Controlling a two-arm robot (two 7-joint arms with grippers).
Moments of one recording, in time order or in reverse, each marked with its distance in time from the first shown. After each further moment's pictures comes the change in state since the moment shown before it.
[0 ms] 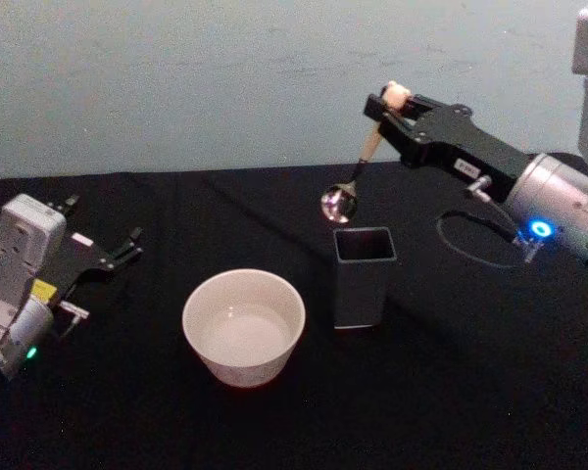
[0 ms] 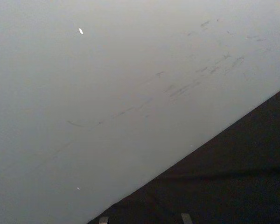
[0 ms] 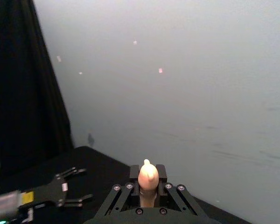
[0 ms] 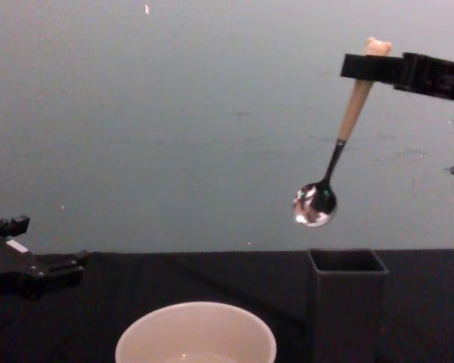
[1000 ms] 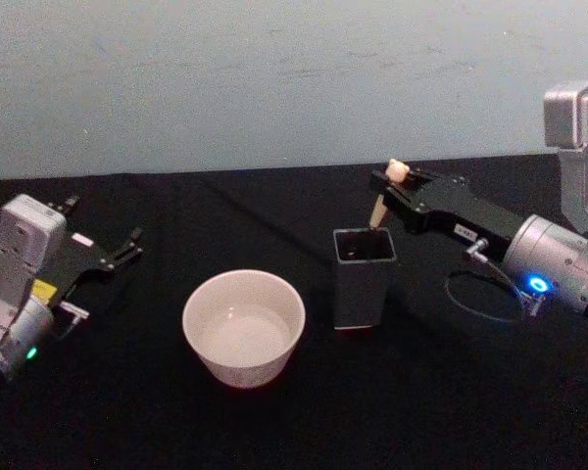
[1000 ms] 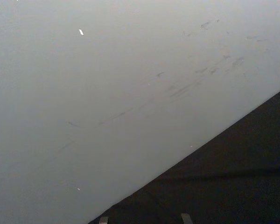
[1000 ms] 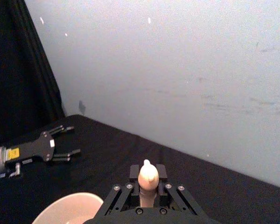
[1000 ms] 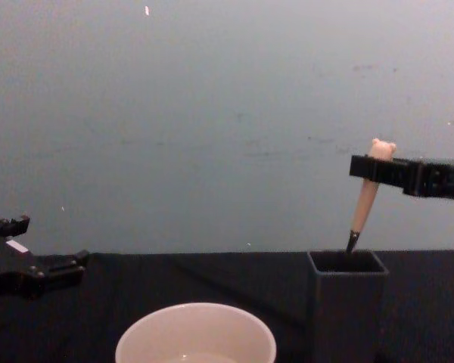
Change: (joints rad) left arm 0.000 0.000 0.000 0.000 0.000 0.000 0.000; right arm -0.073 -0.010 0.016 0.079 -0.086 0.004 0.051
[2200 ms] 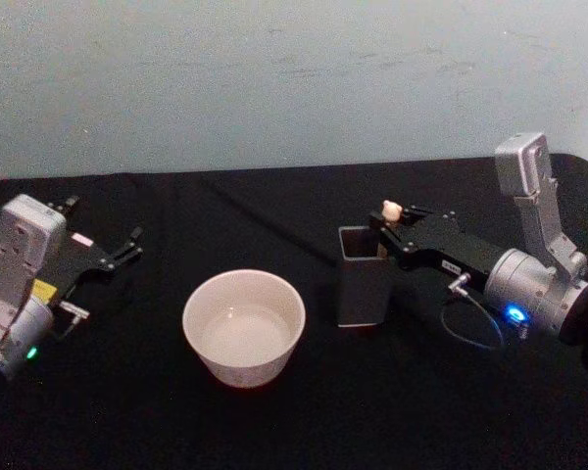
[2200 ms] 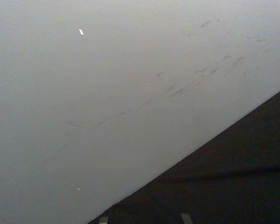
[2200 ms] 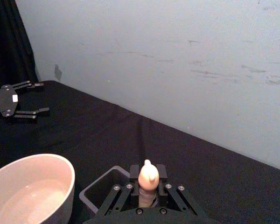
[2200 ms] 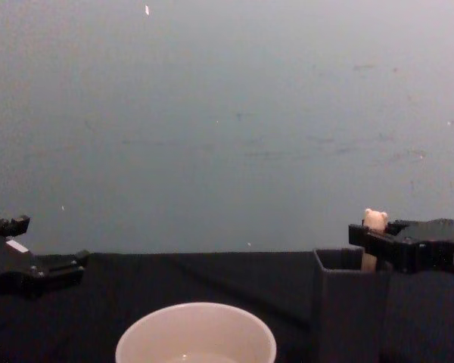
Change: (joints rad) left arm 0.000 0.000 0.000 0.000 0.000 0.000 0.000; right arm 0.011 -0.057 -0.030 0.152 -0.204 -0.084 -0.004
